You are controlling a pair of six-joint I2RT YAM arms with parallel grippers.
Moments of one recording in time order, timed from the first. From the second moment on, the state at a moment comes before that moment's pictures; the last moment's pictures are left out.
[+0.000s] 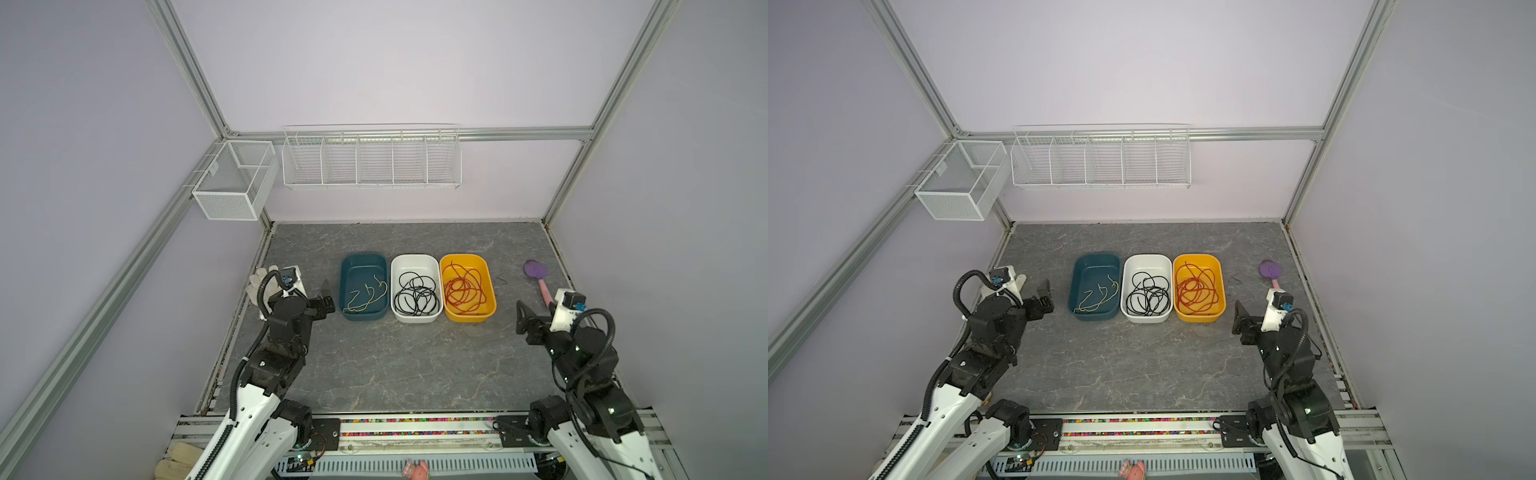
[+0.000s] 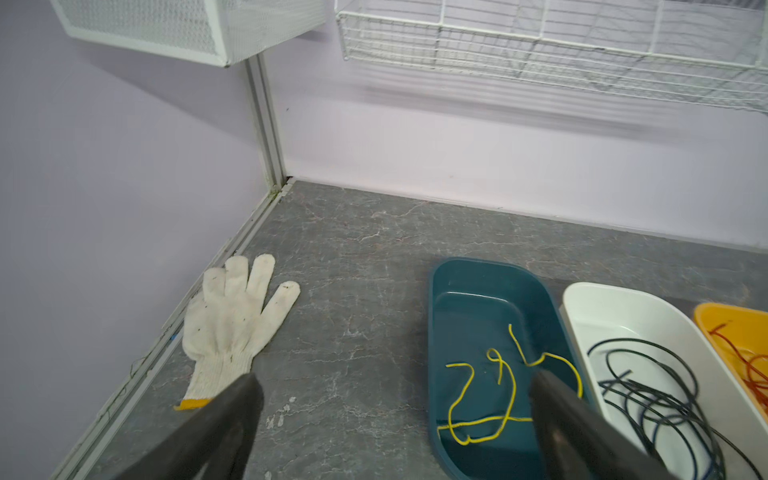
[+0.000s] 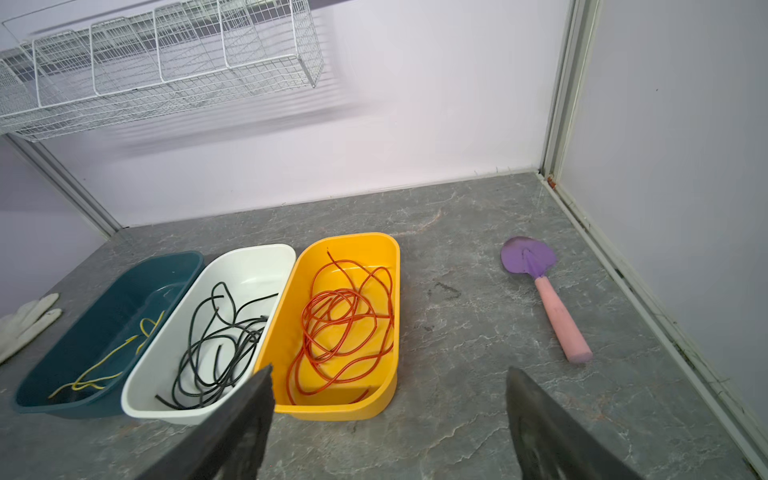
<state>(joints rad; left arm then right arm) -0.34 0.67 0.60 -0.23 -0.39 -0.23 0.26 0.24 0.49 -0.44 0.17 0.19</state>
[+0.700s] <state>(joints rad) -0.18 0.95 0.43 0.10 -0.42 -0.27 0.26 0.64 0.28 0.13 0.35 0.12</state>
